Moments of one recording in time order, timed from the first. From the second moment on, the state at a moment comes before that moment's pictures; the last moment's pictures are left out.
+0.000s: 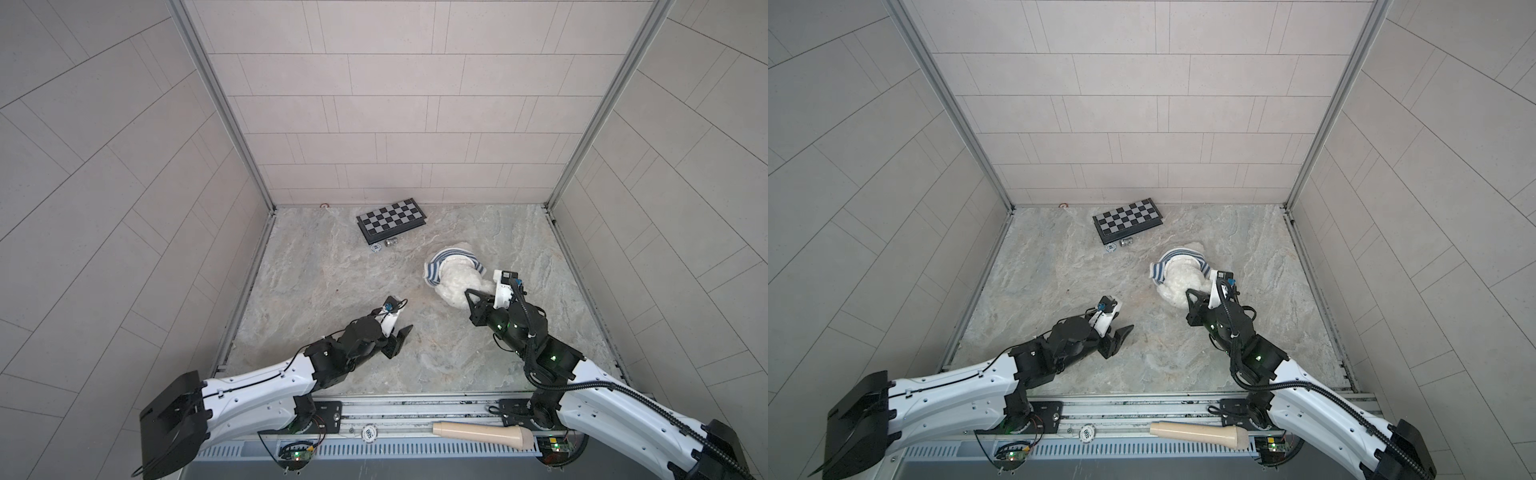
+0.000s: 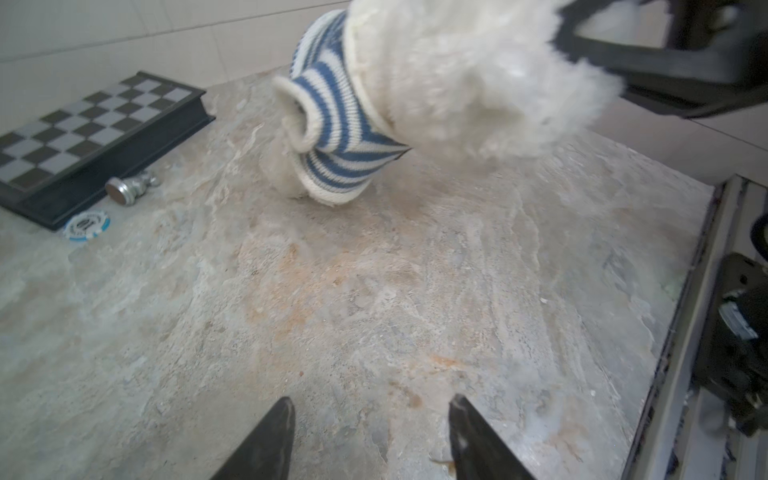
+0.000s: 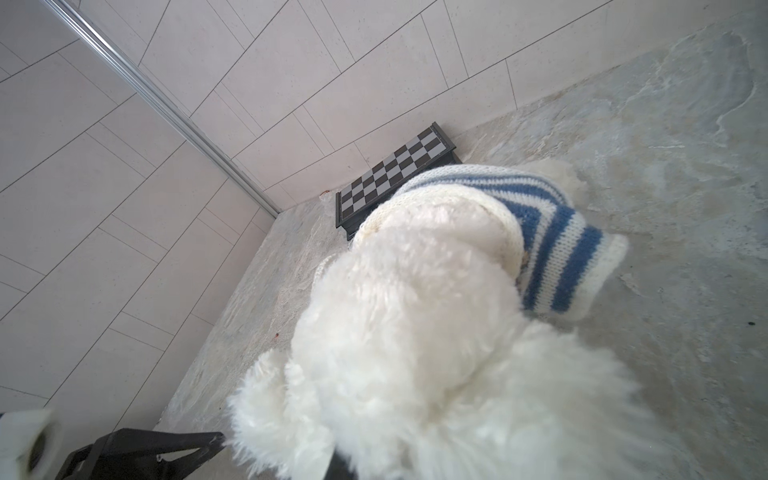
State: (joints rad) left arm -1.04 0.95 0.39 0.12 -0.21 -0.16; right arm 0.70 0.69 0.38 0.07 0.23 0.68
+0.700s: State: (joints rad) left arm -1.00 1.32 0.75 0.17 -0.04 0.06; right arm 0.70 0.70 0.39 0.07 0.17 0.67
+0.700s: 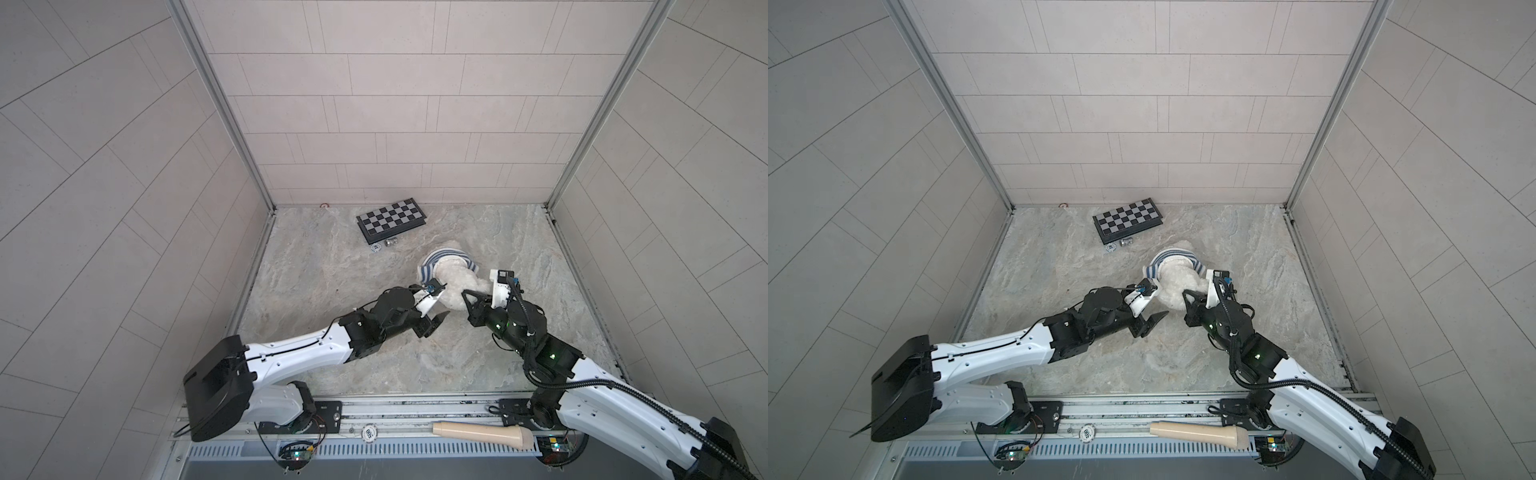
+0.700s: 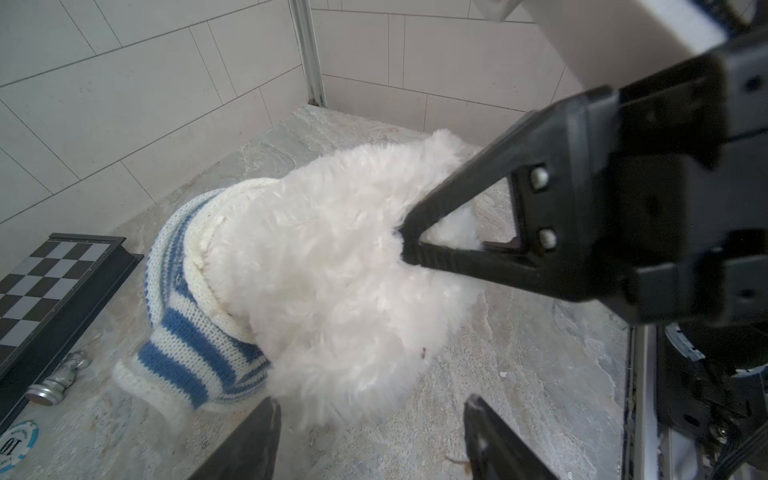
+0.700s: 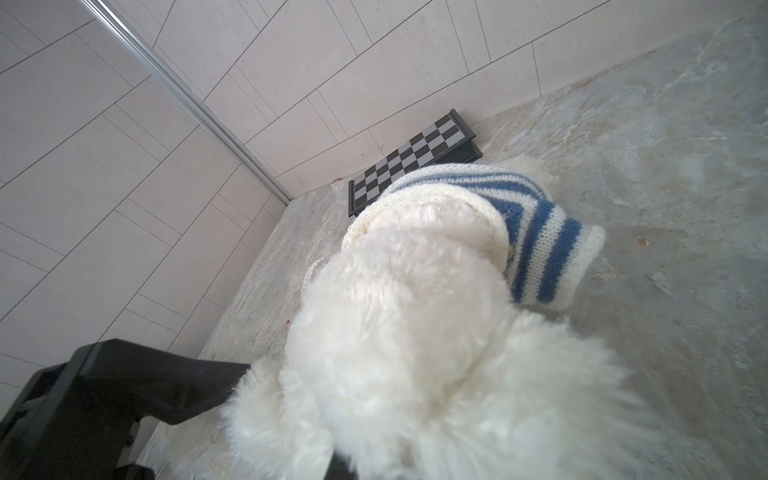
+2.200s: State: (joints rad) left arm -0.96 1.12 0.72 0.01 -0.01 0.06; right arm 0.69 0.69 0.41 0.03 0.02 0.40
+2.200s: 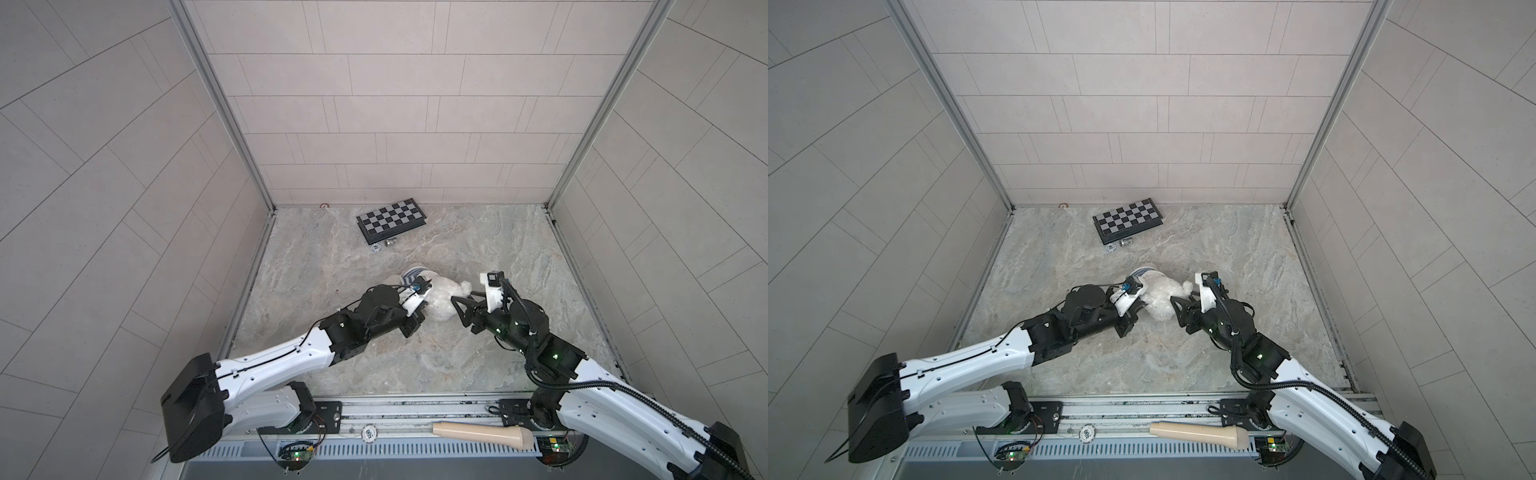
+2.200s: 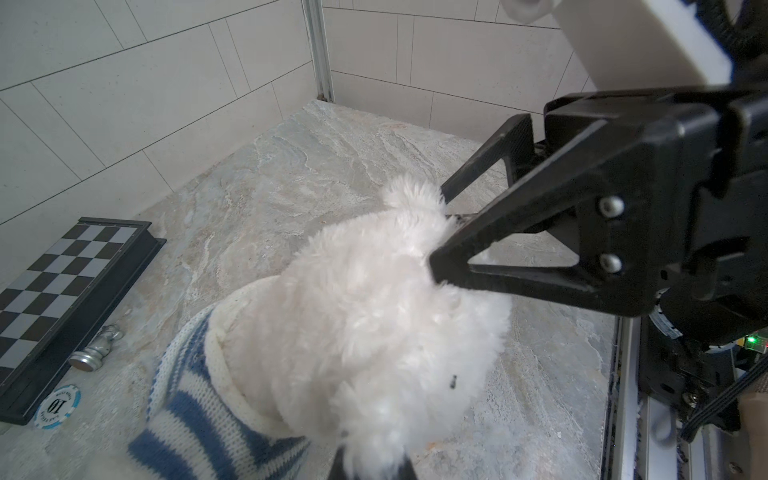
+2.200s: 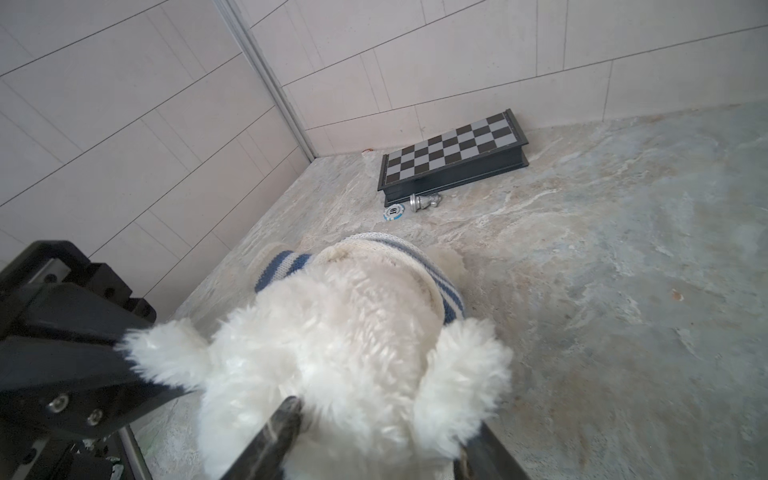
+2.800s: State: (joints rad) left arm -1.00 1.00 0.71 -0.16 -0.08 0.06; right arm 0.83 0.69 0.48 0.06 -0.18 -0.08
